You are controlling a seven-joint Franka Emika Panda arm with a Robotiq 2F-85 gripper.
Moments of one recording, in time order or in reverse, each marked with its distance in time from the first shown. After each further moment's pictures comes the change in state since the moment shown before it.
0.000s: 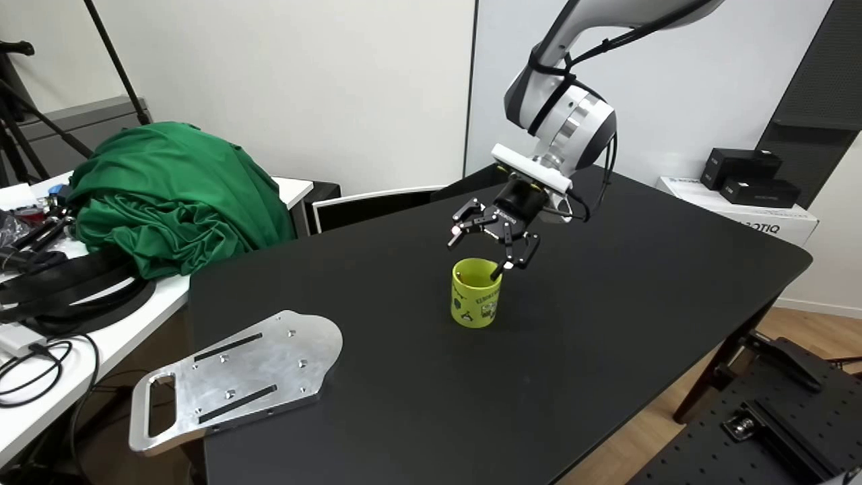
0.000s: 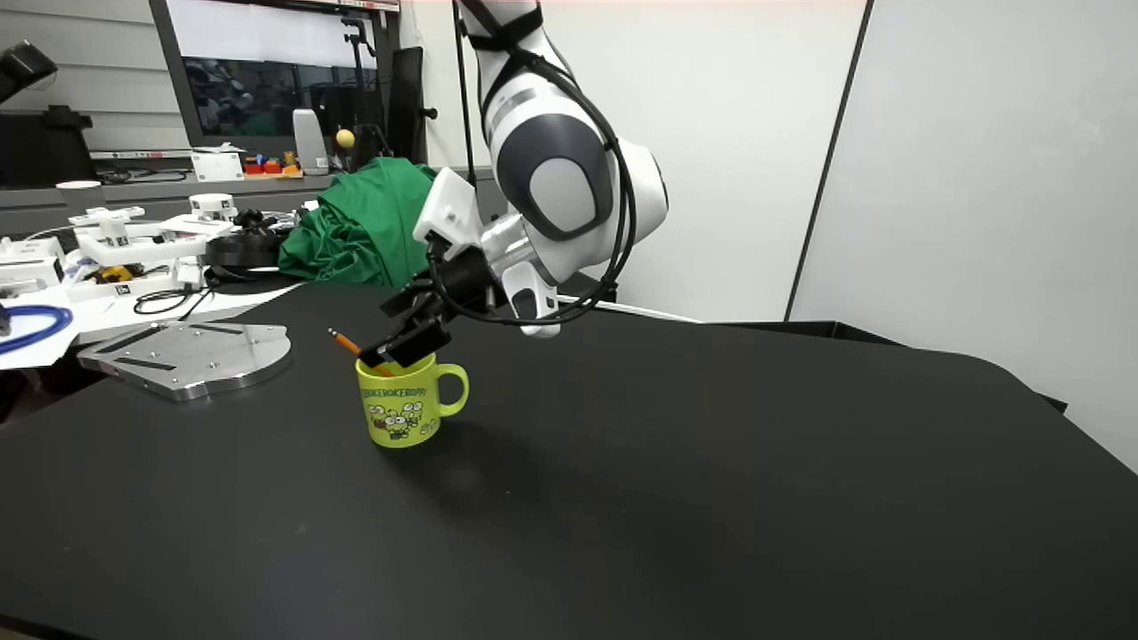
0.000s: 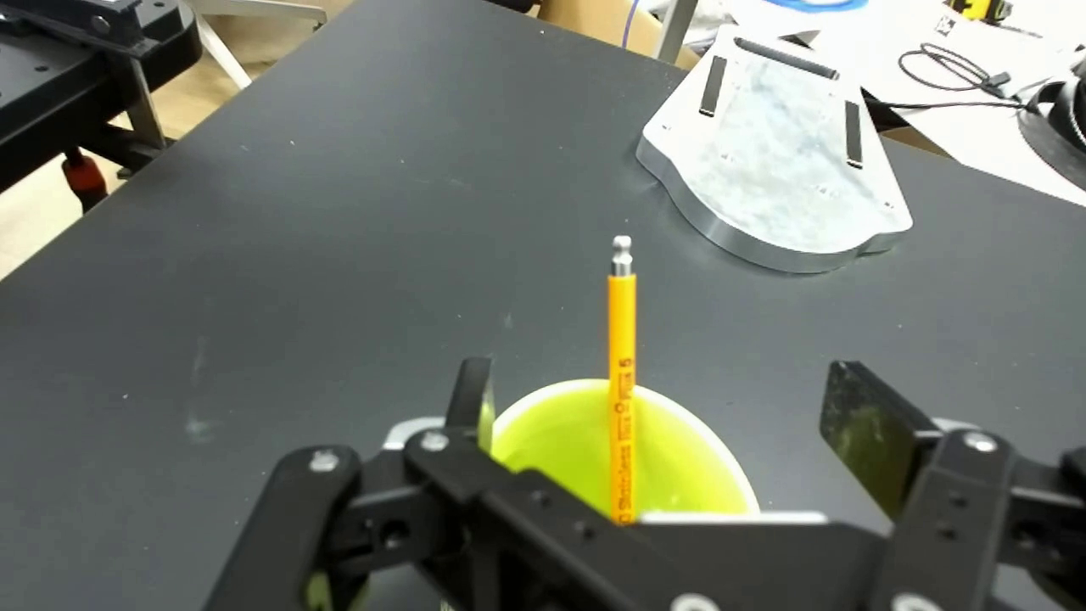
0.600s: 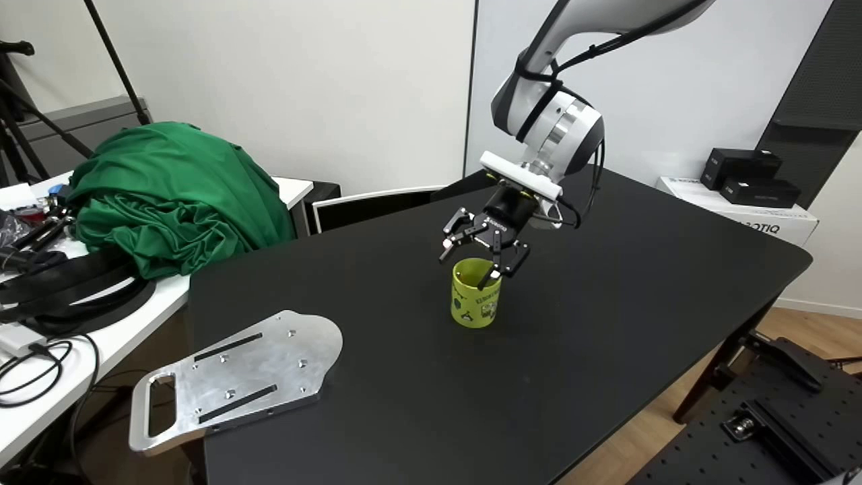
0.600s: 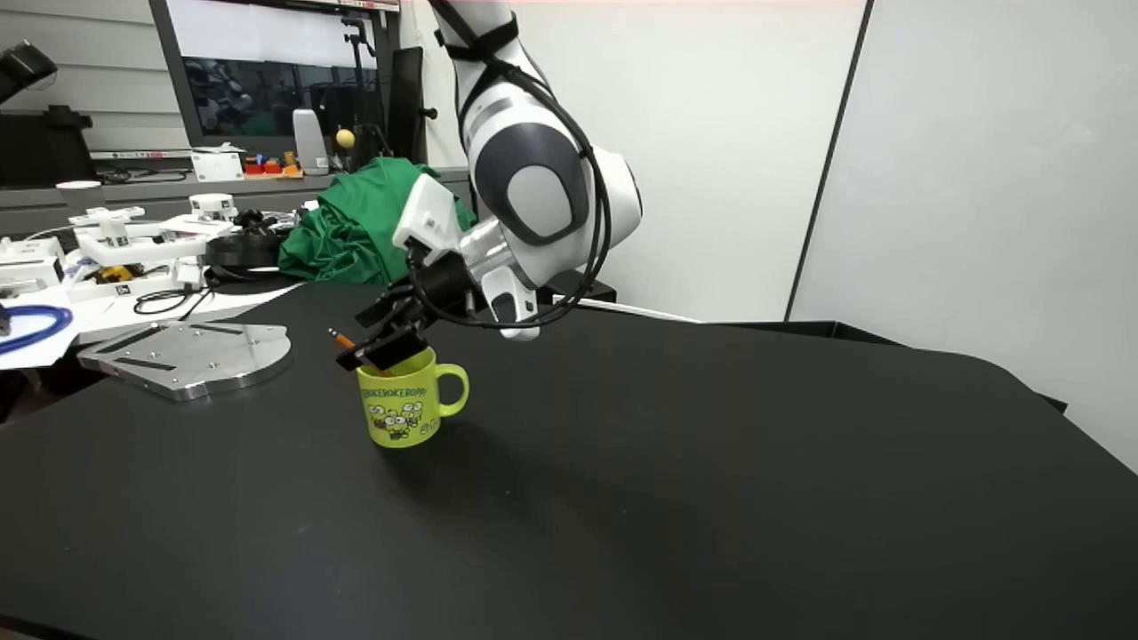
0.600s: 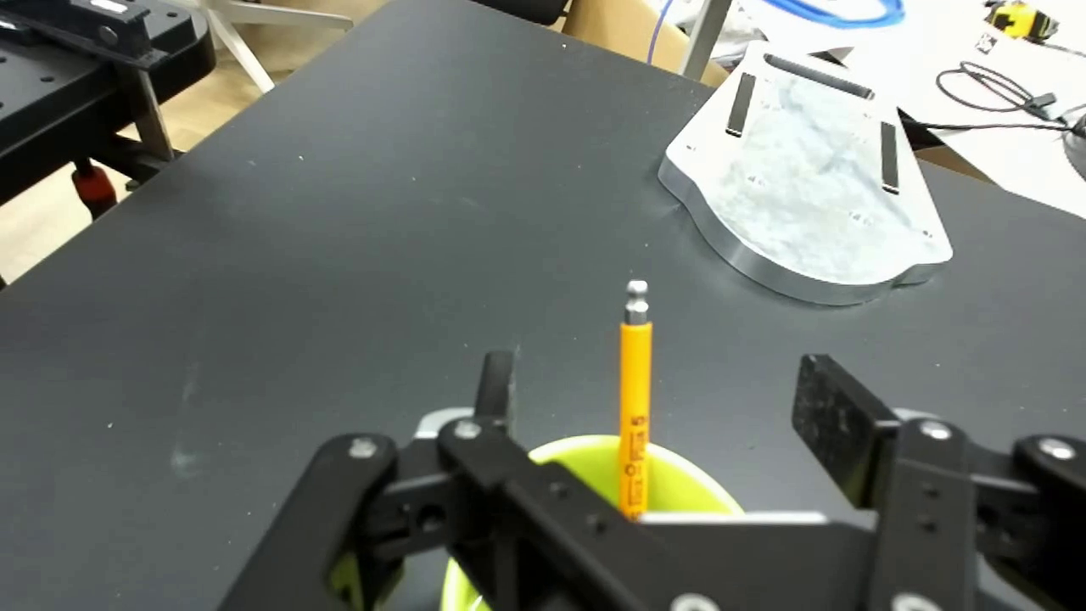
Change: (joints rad) arm 0.035 0.014 0.009 0.000 0.000 0.004 -0.002
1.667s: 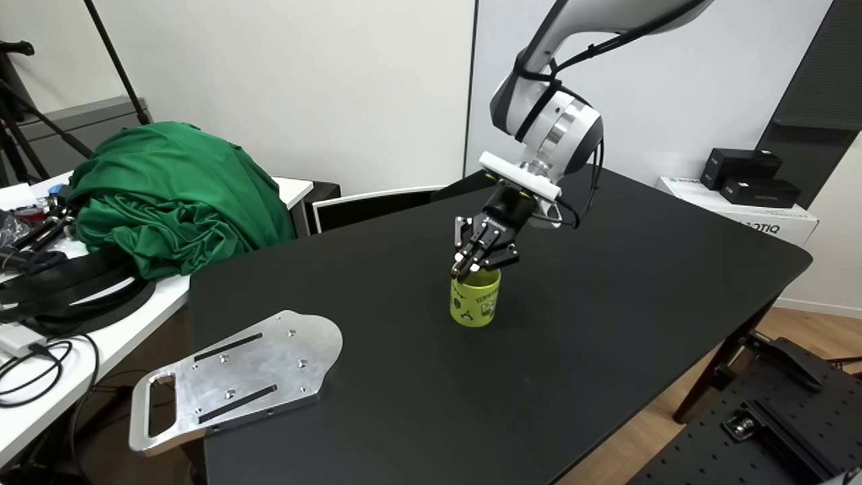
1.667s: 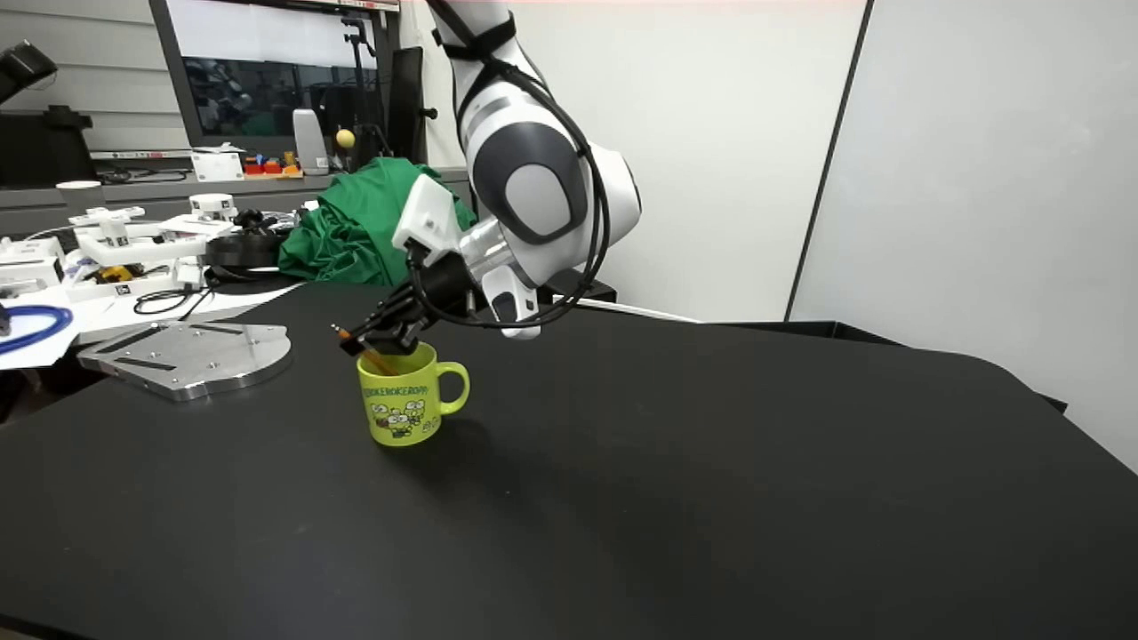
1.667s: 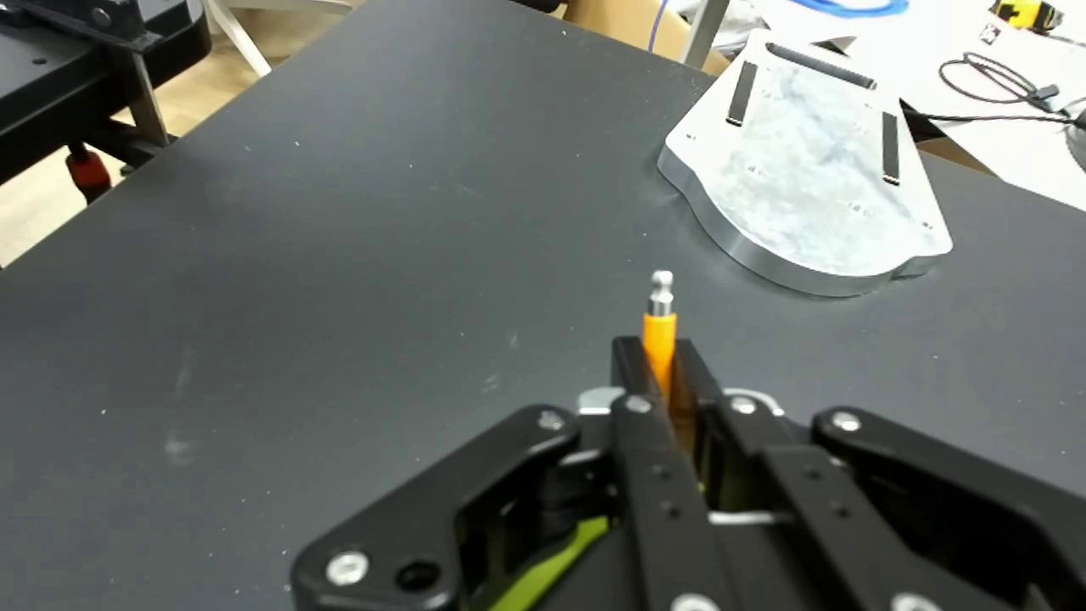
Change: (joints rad) arm 0.005 -0.002 -0.002 0.000 -0.001 0.015 -0.004
